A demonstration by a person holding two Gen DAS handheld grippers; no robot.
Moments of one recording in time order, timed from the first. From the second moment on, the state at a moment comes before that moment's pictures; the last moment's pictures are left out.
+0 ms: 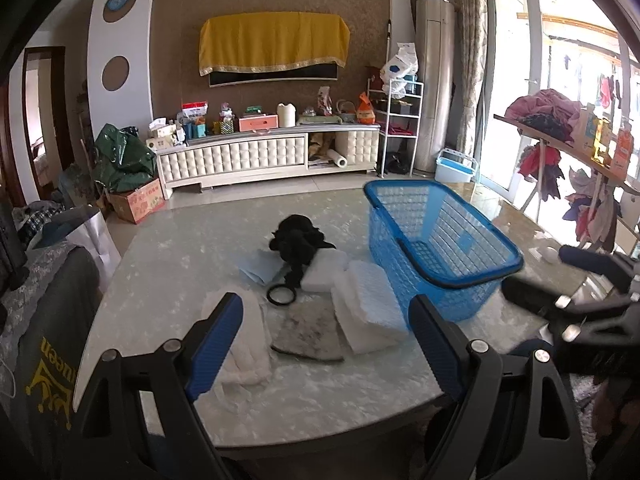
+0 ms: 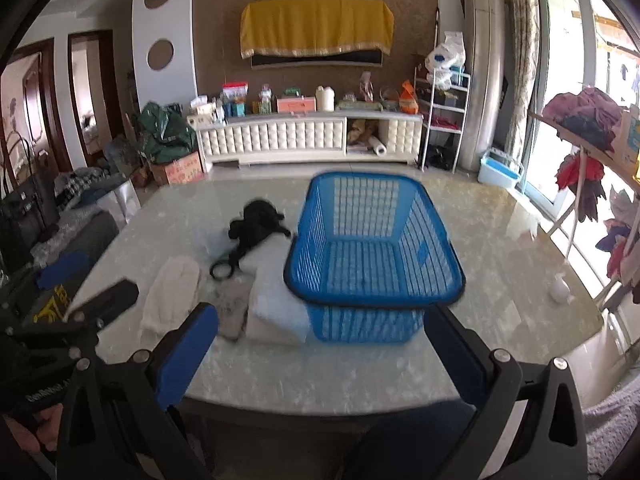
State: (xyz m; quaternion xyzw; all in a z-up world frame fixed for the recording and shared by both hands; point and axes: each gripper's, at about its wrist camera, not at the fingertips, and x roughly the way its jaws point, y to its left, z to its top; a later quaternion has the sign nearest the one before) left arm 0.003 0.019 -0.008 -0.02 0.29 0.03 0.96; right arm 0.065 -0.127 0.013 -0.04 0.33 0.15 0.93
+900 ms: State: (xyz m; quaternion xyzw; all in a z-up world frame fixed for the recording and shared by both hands) left arm 0.060 0.136 -0.058 -0.02 0.43 0.06 0.90; right arm 0.157 0.006 -0.007 -0.18 0.40 0.31 0.84
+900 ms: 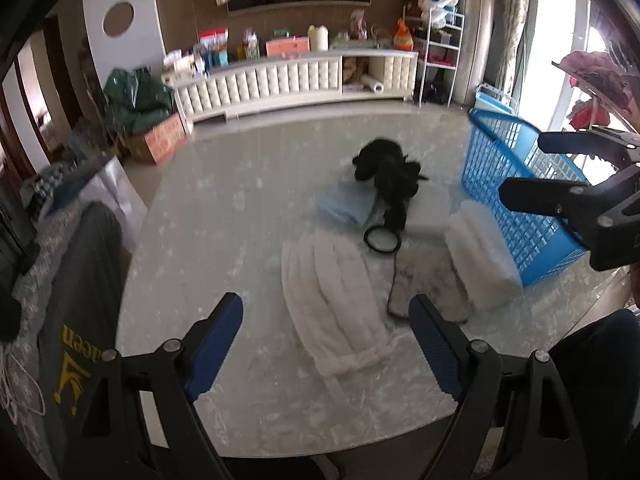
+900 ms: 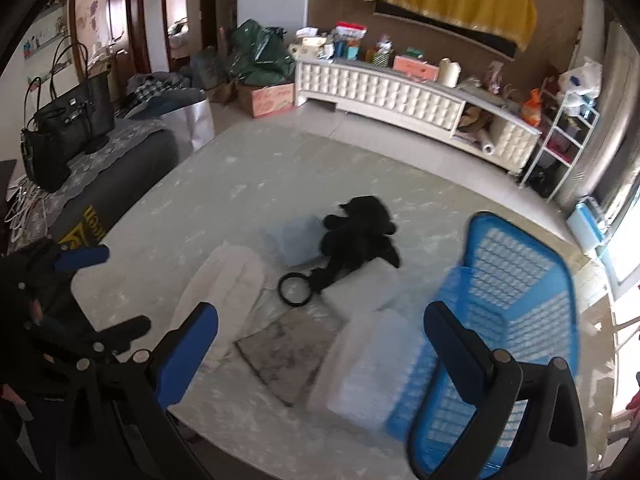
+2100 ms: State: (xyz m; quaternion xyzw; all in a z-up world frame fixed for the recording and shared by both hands) left arm 0.143 0.199 -0.163 -0.06 0.56 0.01 0.83; right arm 0.212 0.025 -0.126 -0.23 0.62 0.16 0.73
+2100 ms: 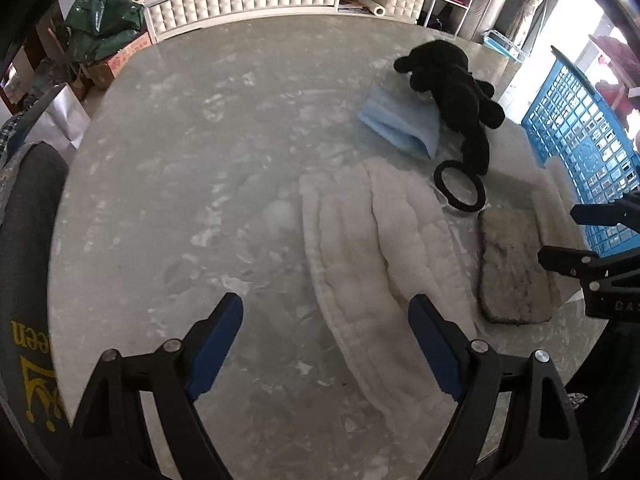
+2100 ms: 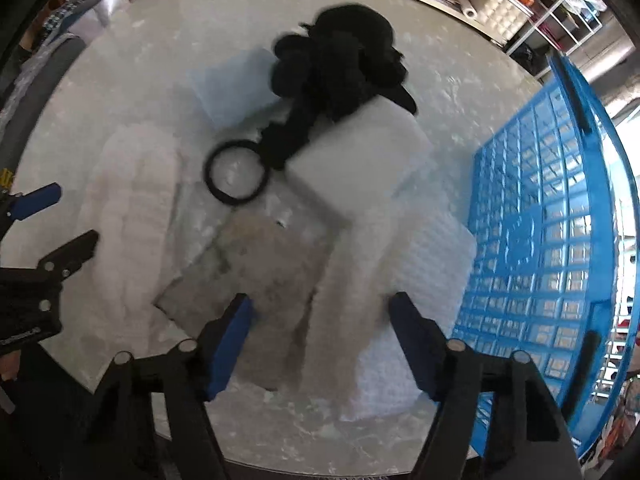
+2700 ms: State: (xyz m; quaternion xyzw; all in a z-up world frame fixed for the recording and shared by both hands) left arm 0.162 0.186 -0.173 -0.04 0.57 0.00 0.82; right arm 0.225 -0.012 -0.168 -0.25 0.63 0.13 0.73
